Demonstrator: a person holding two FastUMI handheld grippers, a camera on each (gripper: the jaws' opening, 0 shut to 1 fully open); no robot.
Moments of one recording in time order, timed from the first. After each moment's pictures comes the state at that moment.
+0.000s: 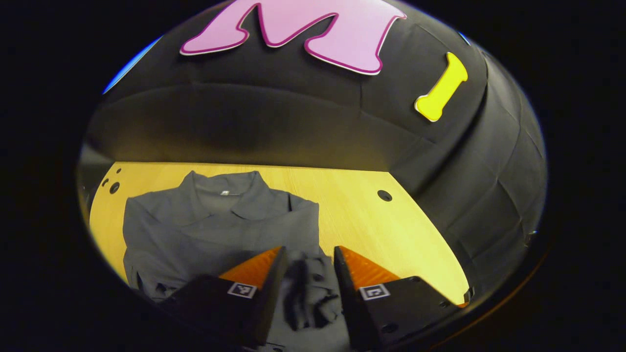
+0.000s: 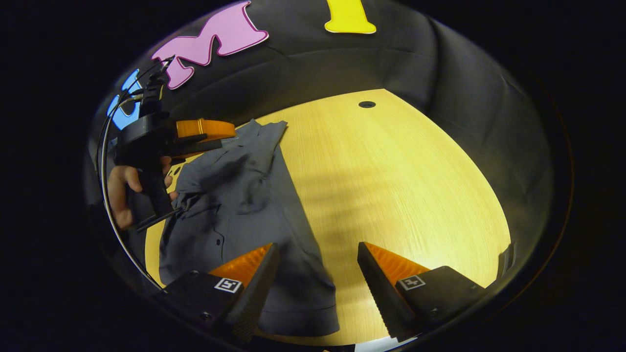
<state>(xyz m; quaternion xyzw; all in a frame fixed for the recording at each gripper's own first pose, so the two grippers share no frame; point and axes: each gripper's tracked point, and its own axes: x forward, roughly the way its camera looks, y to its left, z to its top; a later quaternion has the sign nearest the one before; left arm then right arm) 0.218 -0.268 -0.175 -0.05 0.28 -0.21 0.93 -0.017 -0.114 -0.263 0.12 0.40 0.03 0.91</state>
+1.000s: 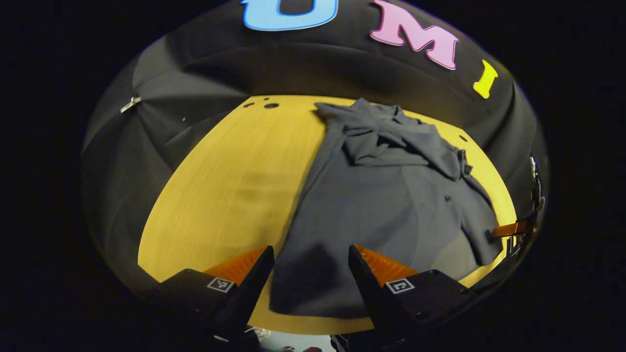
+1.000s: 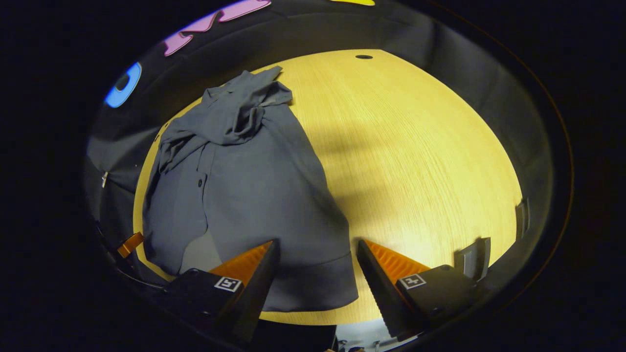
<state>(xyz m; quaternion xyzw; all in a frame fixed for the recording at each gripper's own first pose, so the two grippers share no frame) -0.050 0.114 -0.295 -0.01 0.39 0.00 0.92 -0.095 -0.087 -0.337 0.09 0.49 0.01 0.86</state>
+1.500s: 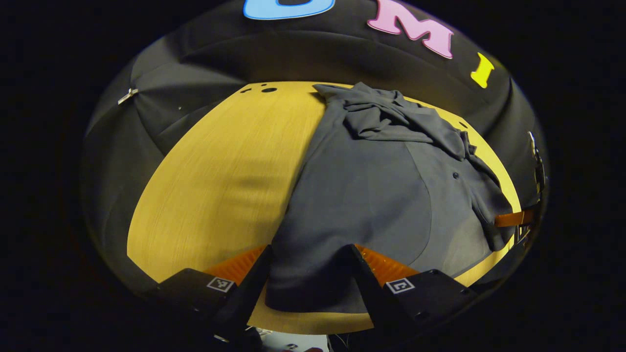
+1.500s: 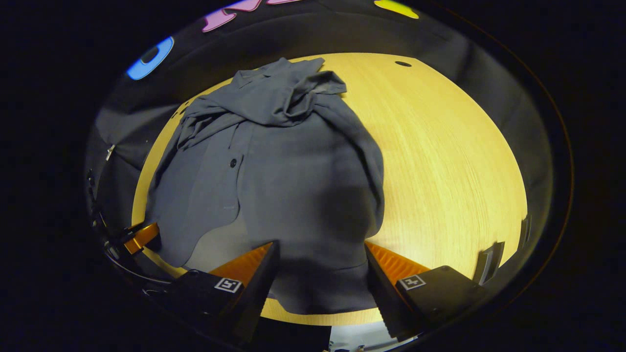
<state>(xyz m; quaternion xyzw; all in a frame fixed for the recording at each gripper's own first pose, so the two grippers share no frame) -0.053 0.094 -0.319 0.01 0.40 -0.03 0.92 -0.104 -0.017 -0.340 0.05 0.50 0.06 0.86</state>
